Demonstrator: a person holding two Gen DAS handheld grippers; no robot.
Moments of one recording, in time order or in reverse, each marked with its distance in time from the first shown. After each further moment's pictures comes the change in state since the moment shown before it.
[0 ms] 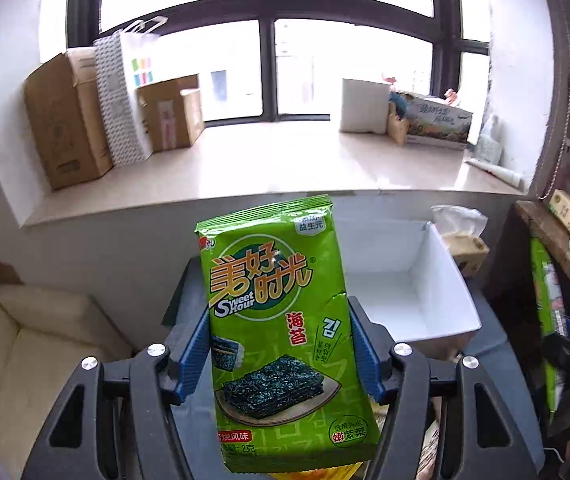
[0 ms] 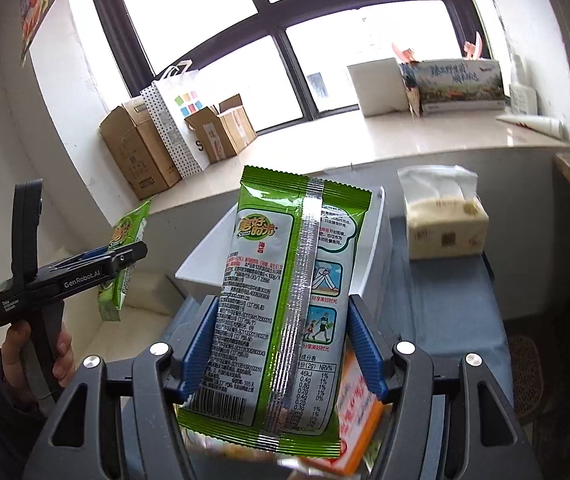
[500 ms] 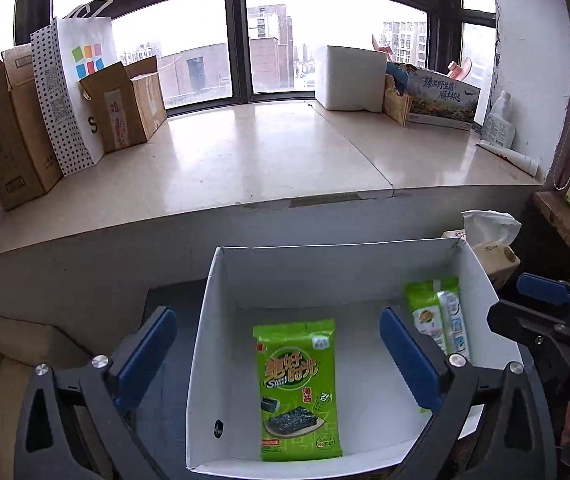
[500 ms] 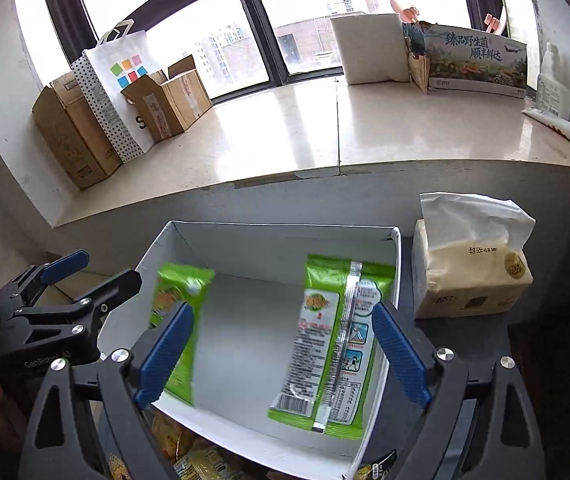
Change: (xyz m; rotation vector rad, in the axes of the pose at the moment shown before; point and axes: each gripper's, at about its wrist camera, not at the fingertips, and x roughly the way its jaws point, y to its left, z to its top) left arm 0.131 -0.009 0.042 0.043 0.077 -0.029; right arm 0.147 -0.026 0.081 0.031 0.174 -0.127
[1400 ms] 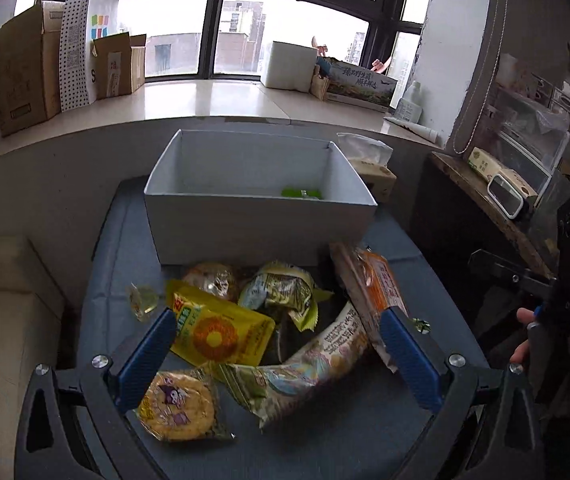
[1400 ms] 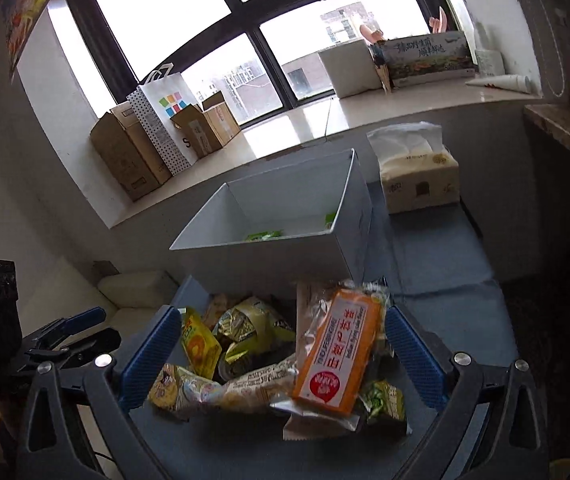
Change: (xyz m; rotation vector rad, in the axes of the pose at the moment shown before) left arm -0.184 -0.038 -0.199 -0.075 0.034 -0.250; right arm -0.157 -0.017 -0.192 0.105 -0.122 0.131
